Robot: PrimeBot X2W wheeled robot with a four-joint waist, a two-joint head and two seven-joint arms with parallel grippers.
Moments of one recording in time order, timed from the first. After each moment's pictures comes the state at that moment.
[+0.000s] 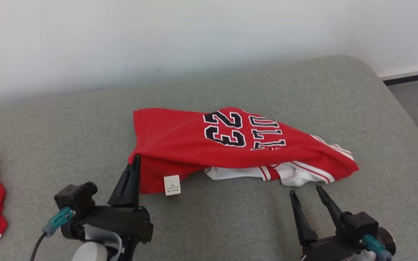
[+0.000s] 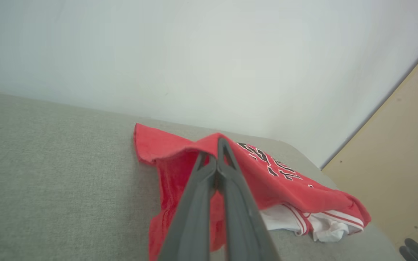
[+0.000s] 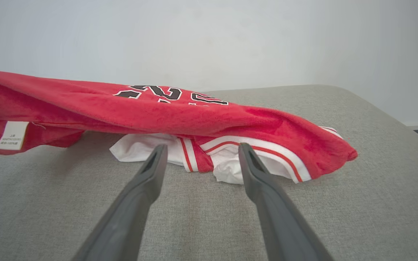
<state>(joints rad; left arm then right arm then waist) -0.30 0.05 -0.17 0.34 -0.50 -0.12 -0.21 -0.08 -0.05 0.13 0.25 0.12 0.13 -0.17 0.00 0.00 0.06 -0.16</state>
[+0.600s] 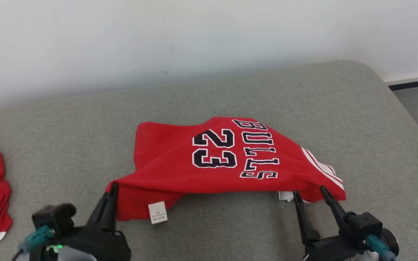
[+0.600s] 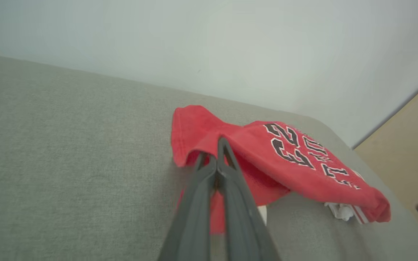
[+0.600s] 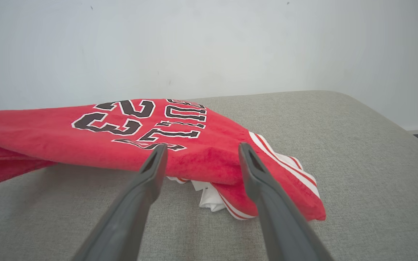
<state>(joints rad) -0.06 0.14 -0.14 -0.03 -0.51 0.04 0.04 -0.07 -0.05 0.12 0.23 0.13 0.13 -0.16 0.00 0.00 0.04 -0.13</state>
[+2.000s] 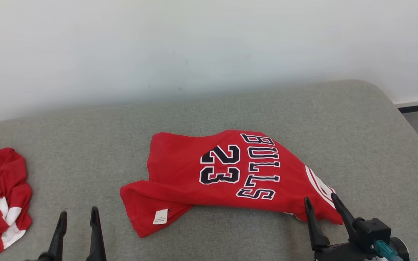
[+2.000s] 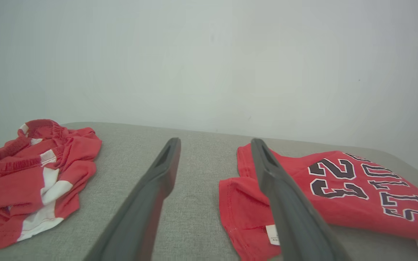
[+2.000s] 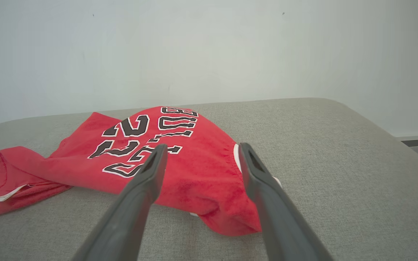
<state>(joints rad) 0.07 0.08 0.00 0.03 -0.24 0.03 -0.26 -0.04 -0.05 0.07 0.23 0.11 0.13 -0.14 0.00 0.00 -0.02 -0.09</state>
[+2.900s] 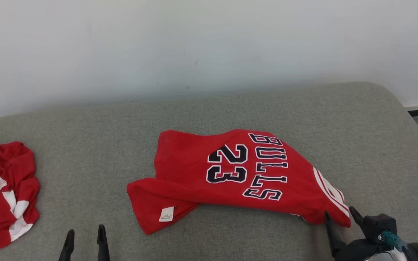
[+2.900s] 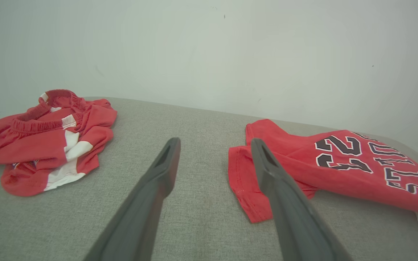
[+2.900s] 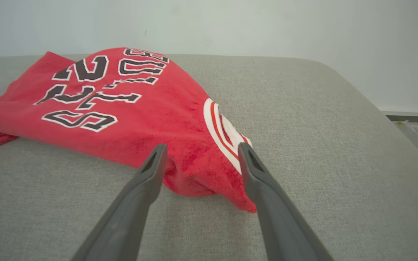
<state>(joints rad) 0.17 0.05 0.00 0.00 -0.22 0.03 -0.26 -0.06 -0.11 0.02 0.31 0.07 0.13 0.01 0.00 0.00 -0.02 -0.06</state>
